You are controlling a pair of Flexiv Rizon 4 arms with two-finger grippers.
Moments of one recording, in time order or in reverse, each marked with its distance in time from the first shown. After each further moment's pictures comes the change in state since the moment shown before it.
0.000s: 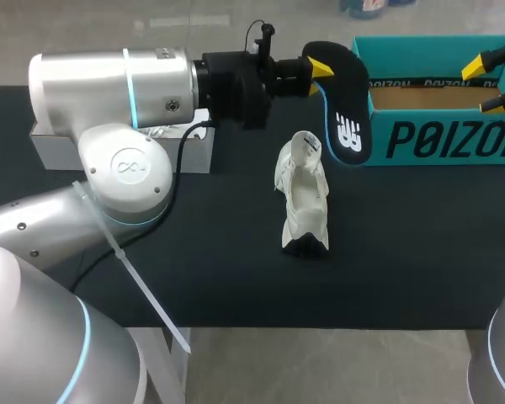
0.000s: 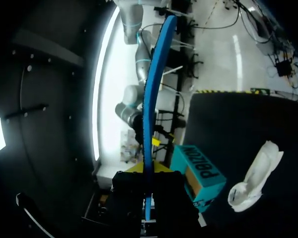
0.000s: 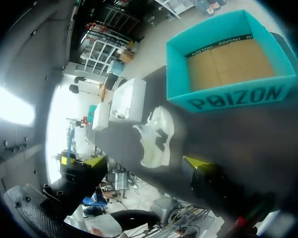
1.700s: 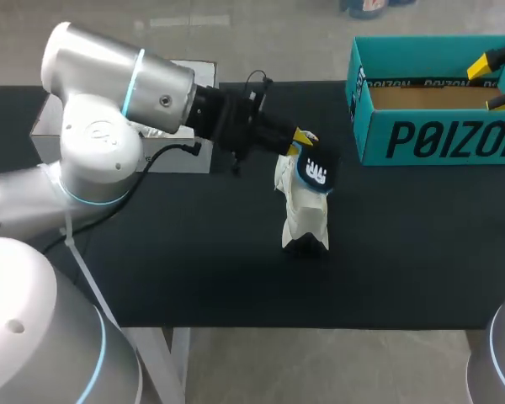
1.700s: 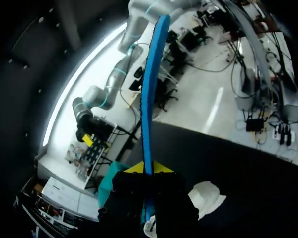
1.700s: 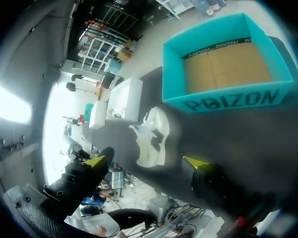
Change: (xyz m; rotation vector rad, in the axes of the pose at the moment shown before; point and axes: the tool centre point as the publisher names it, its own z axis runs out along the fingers) left arm 0.131 -0.012 -0.014 0.209 0.385 -0.404; right arm -0.002 0.006 -0.006 0.007 -0.017 -0.003
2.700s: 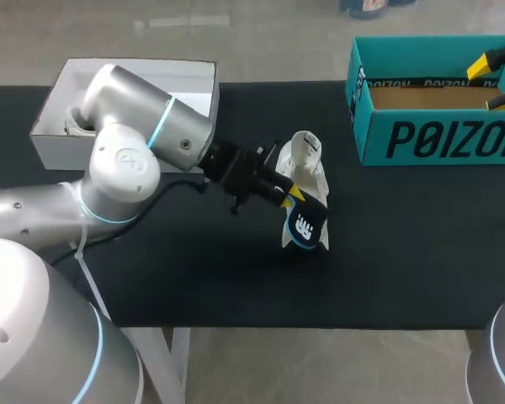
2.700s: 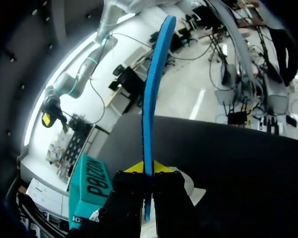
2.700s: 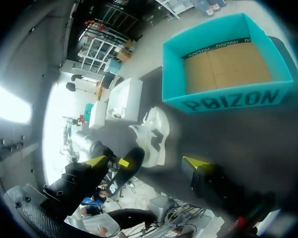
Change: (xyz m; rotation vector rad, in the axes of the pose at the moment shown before) left arm 0.094 0.075 0.041 0.008 0.170 0.001; right arm 0.000 0.000 0.000 0.000 -0.001 0.001
